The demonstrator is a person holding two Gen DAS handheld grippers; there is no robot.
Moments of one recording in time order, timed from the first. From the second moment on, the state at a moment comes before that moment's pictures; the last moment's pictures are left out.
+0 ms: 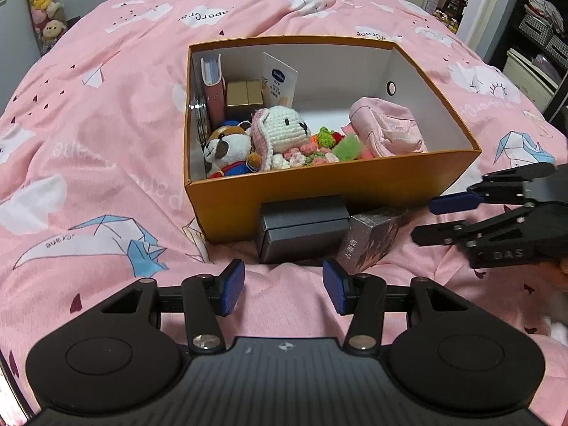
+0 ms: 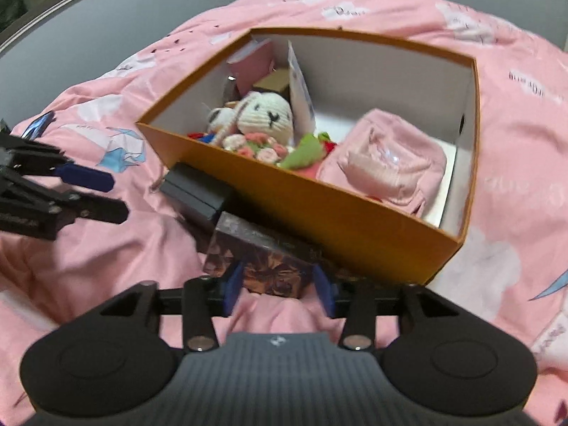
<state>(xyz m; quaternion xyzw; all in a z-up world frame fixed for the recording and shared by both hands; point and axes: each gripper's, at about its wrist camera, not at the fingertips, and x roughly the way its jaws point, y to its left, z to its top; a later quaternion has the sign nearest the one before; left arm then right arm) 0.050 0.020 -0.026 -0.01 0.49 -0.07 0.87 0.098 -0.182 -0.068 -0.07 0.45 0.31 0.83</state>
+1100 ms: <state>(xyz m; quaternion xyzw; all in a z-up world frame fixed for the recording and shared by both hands) 0.070 -0.037 -0.070 0.28 0.46 -0.13 0.83 0.108 -0.164 -0.059 -0.03 0.41 0.37 0.83</state>
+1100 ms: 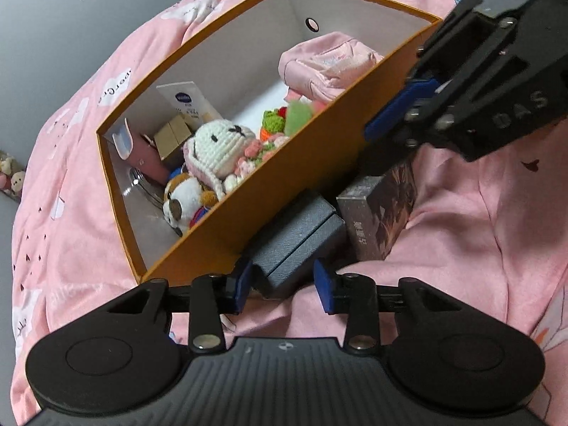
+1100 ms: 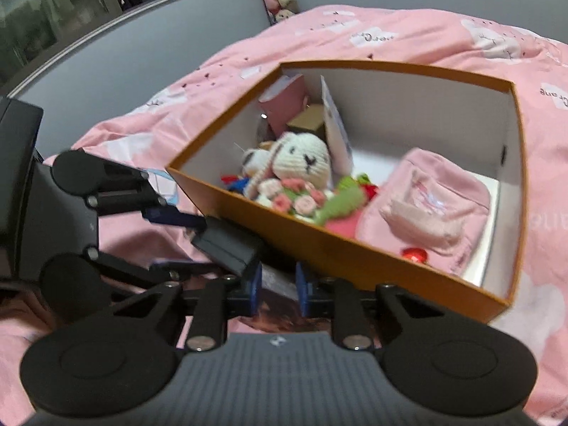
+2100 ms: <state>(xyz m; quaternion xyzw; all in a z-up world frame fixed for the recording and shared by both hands) 0.054 -0.066 -0.099 0.50 0.40 -0.21 0.74 0.106 -0.115 -0.082 -0.06 0.43 0.41 0.80</state>
